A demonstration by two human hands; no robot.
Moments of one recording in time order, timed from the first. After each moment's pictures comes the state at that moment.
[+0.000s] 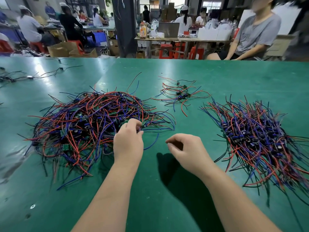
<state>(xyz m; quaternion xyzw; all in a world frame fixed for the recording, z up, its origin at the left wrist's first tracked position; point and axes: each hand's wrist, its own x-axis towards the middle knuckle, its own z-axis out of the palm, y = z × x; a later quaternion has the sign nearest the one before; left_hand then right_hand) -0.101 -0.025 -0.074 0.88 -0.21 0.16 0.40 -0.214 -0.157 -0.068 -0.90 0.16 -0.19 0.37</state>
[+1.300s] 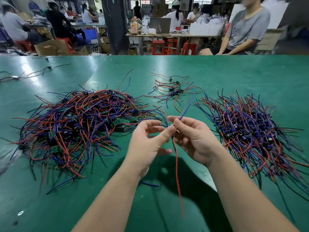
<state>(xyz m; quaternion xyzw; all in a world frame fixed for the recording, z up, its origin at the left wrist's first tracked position) -0.160 -0.045 -0.040 0.57 -0.19 -0.26 0.76 -0.221 -0.170 -0.037 -0.50 0.11 -0.15 0.84</state>
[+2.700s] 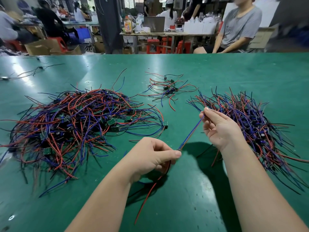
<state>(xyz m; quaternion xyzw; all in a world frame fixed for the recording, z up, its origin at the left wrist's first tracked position) -0.163 -0.039 -0.045 0.68 -0.29 -0.40 0.54 -0.239 -0.238 -0.039 -0.37 0.29 -0.36 0.81</state>
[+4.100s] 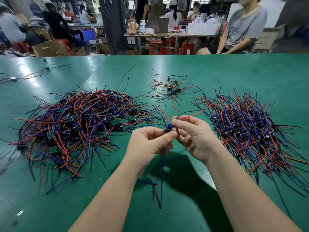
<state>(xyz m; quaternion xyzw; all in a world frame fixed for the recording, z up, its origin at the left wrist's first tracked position) -0.157 -0.045 -0.050 0.58 -0.24 -0.28 0.73 -0.219 -0.171 -0.035 -0.47 0.17 -0.20 0.84</state>
